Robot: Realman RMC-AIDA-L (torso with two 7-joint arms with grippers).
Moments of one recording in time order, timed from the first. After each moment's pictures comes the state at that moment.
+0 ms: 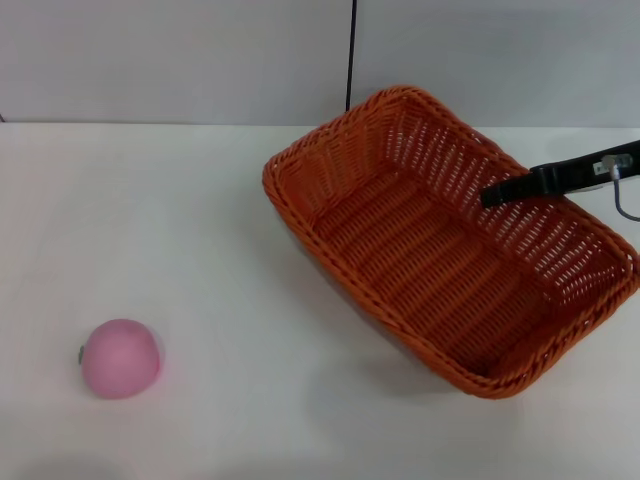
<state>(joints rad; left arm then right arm) -0.04 -2.06 -2.82 -0.13 1.11 -1.64 2.56 0.74 2.01 -0.80 -0.76 -2.42 -1.37 2.32</state>
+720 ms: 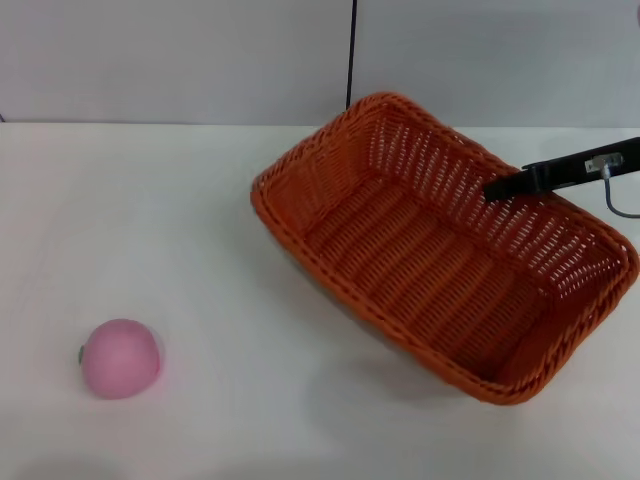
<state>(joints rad) -0.04 -2.06 -2.82 -0.12 1.11 -1.65 2.56 0.75 2.02 -0.80 -0.74 -2.42 -1.33 2.26</state>
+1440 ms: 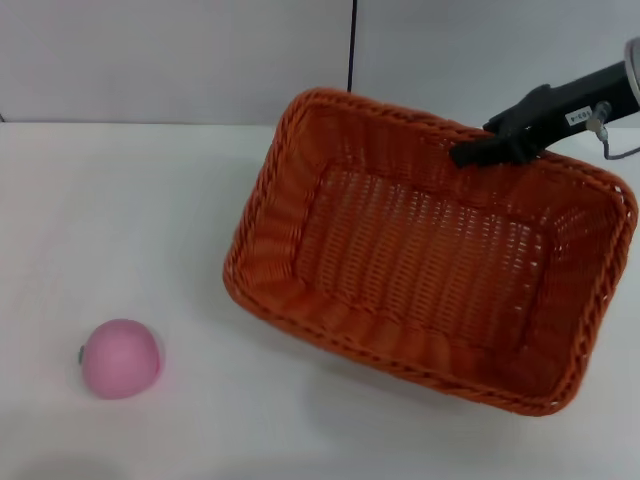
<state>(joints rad) 0.00 -2.06 -2.81 -0.13 1.11 -1.69 2.56 0.86 2.00 -0.87 -0.87 -2.39 -1.54 1.98</state>
